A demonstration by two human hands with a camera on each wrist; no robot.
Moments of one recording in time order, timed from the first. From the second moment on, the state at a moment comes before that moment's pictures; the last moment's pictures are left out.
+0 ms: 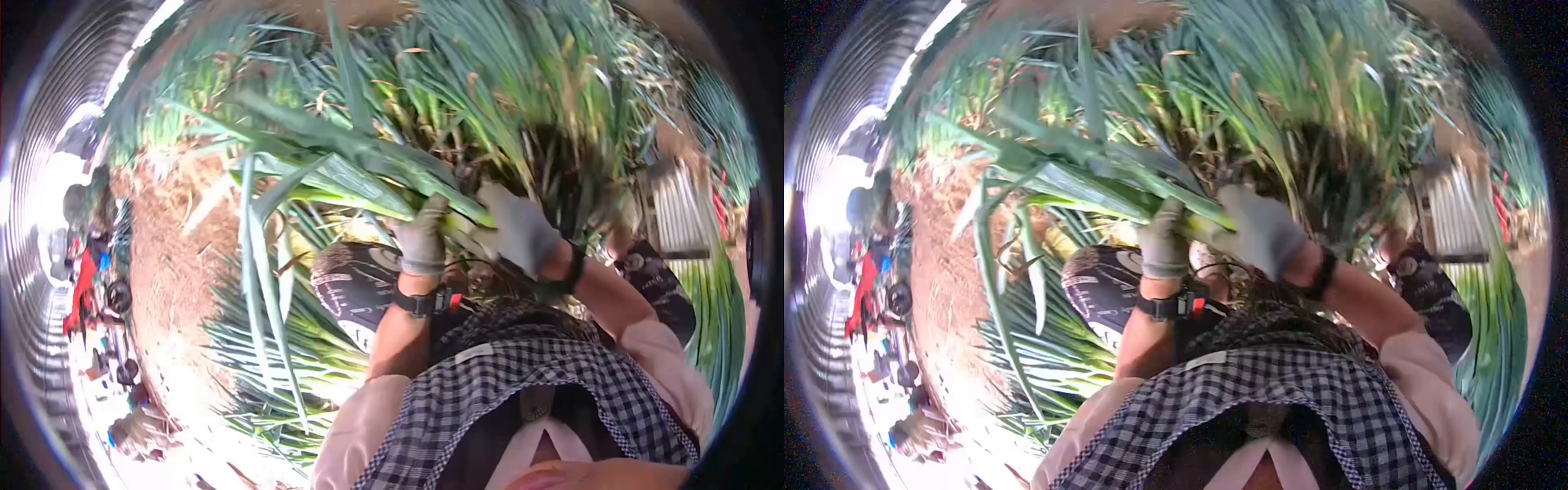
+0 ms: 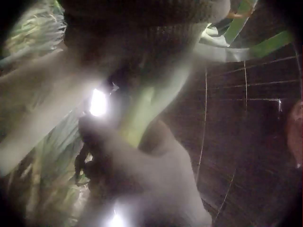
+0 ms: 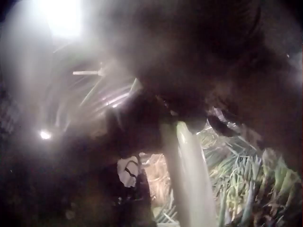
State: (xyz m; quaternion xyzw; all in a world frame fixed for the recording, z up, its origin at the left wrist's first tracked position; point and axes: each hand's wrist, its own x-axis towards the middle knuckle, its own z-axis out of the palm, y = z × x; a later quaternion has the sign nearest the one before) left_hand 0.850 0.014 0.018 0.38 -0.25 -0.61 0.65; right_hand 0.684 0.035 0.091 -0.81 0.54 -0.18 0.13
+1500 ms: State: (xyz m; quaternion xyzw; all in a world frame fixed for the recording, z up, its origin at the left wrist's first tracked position) left_hand 0.861 0.050 0.153 0.44 -0.34 -0.39 0.74; right_hand 0.435 0.061 0.018 -0.54 0.80 -0.12 0.21
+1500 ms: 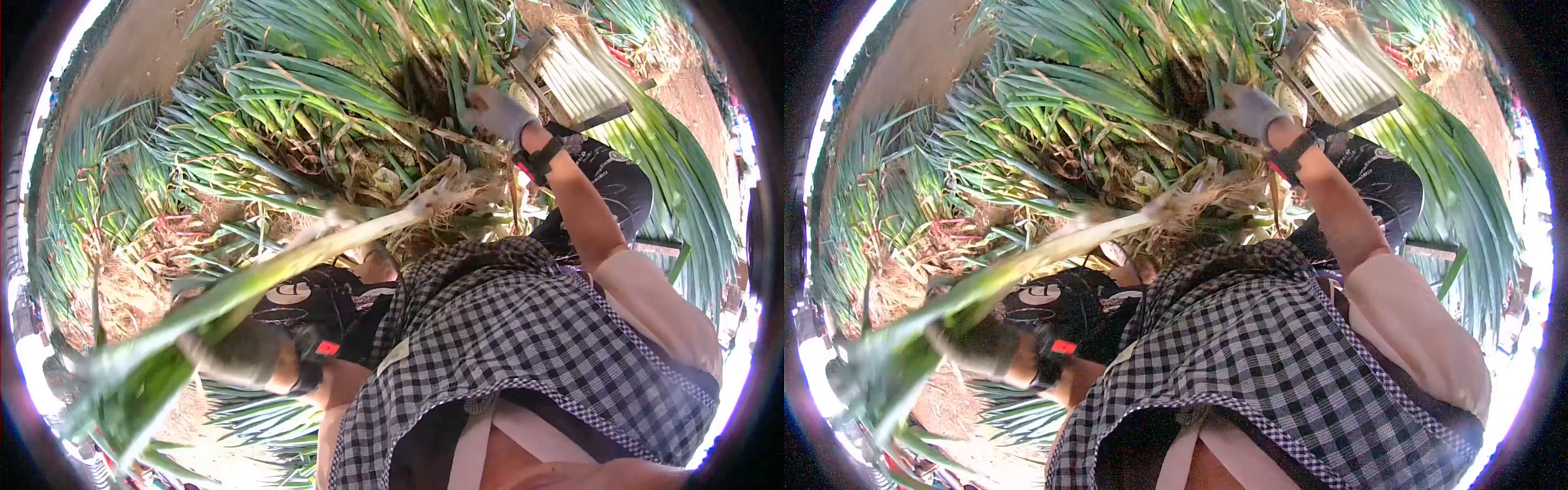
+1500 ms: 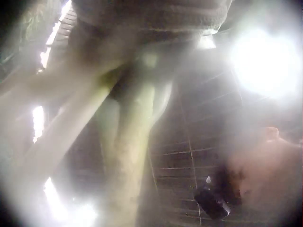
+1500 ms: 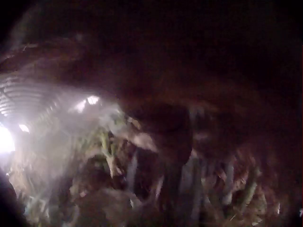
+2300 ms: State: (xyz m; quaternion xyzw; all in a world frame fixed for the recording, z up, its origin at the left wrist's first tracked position) left_hand 0.778 0.009 0.028 0.51 -0.24 -0.64 0.53; right_hand 0.576 0.102 0.049 -0.60 0.69 -0.22 0.34
